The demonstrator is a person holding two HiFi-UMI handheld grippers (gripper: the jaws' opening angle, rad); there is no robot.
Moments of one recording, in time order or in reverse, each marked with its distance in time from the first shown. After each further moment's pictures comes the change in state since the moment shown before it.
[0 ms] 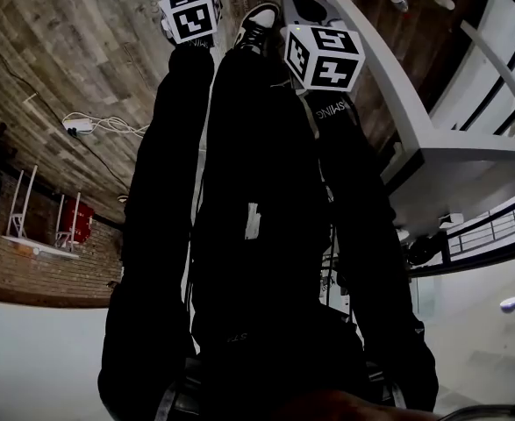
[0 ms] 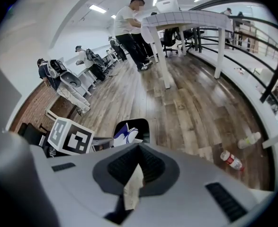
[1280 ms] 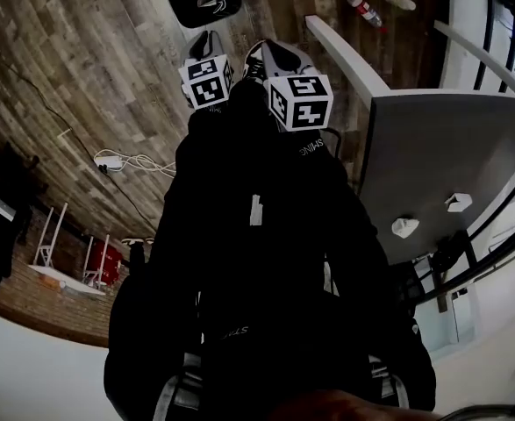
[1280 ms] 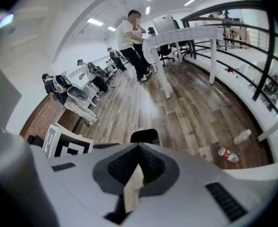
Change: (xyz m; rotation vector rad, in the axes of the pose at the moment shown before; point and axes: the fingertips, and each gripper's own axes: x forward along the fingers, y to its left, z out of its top) left arm -0.154 -0.064 0.037 0.068 -0.076 -0.078; right arm -0.128 0.056 0.028 0.075 -0.092 0.037
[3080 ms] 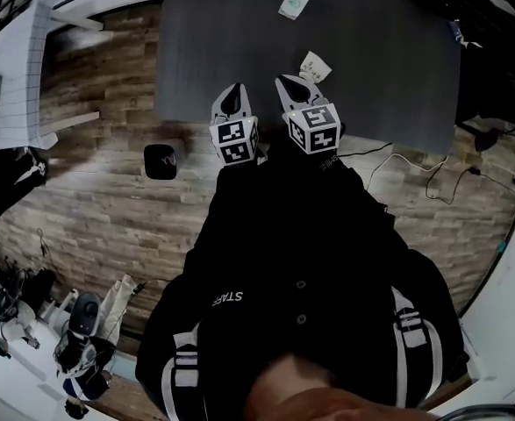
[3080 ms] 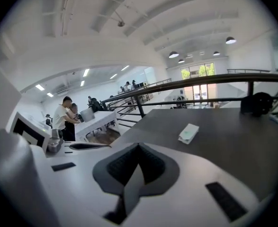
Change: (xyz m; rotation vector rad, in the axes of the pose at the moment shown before) left arm -0.466 -0.592 -0.099 0.939 -0.216 -0.901; right arm -0.672 -0.124 -0.212 0.542 -0.767 -0.709
